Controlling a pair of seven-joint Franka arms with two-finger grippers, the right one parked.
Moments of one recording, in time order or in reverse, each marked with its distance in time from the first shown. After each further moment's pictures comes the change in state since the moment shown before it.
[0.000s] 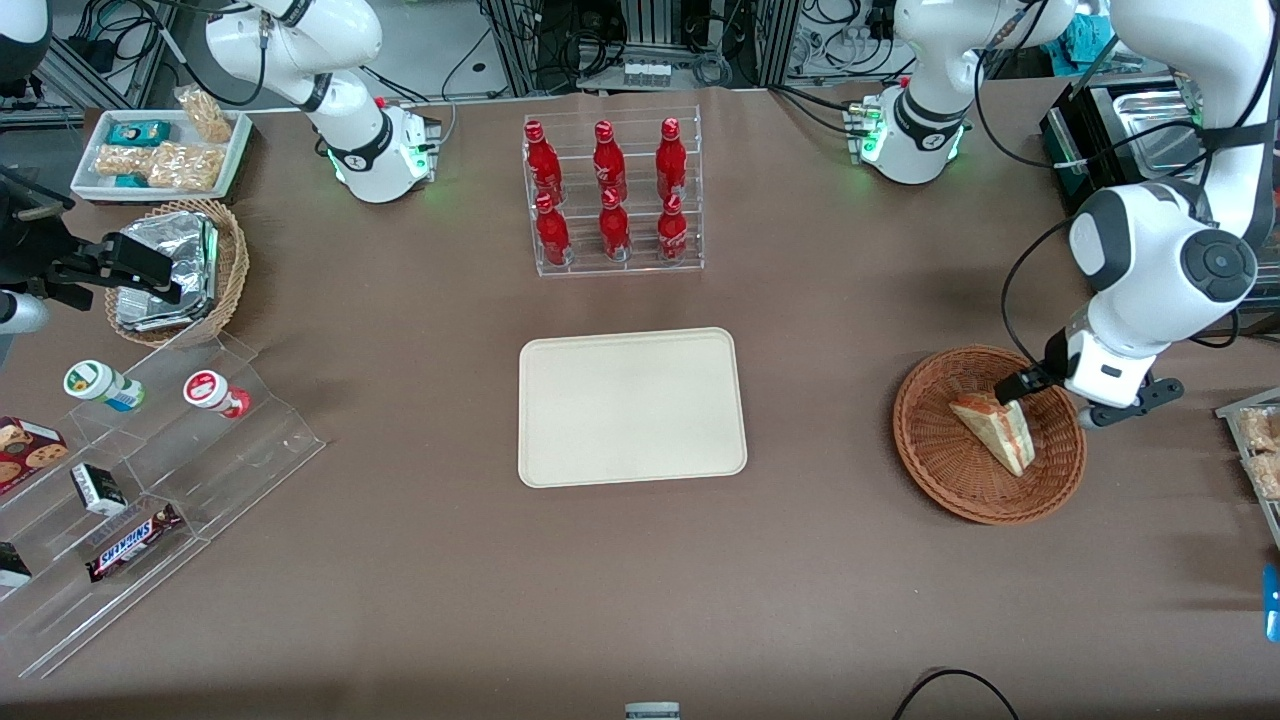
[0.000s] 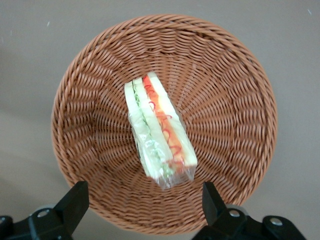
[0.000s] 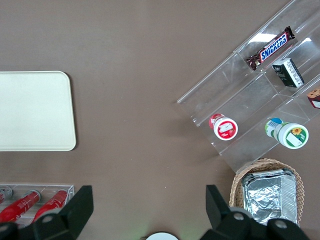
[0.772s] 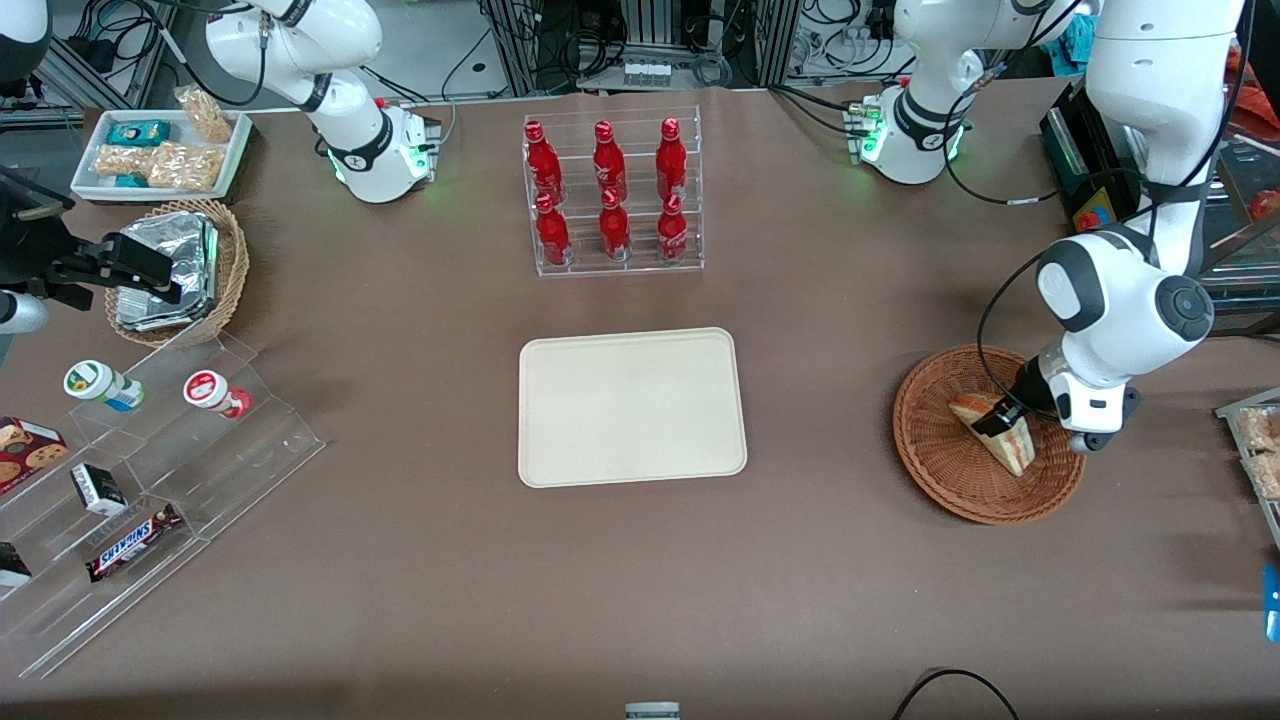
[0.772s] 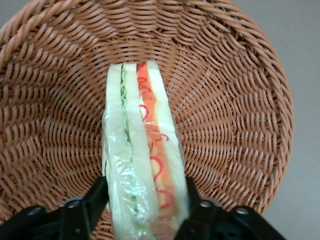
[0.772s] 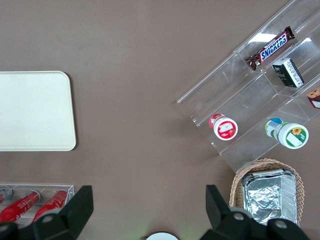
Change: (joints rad) arm -0.005 0.153 -0.002 0.002 -0.219 0.143 -0.084
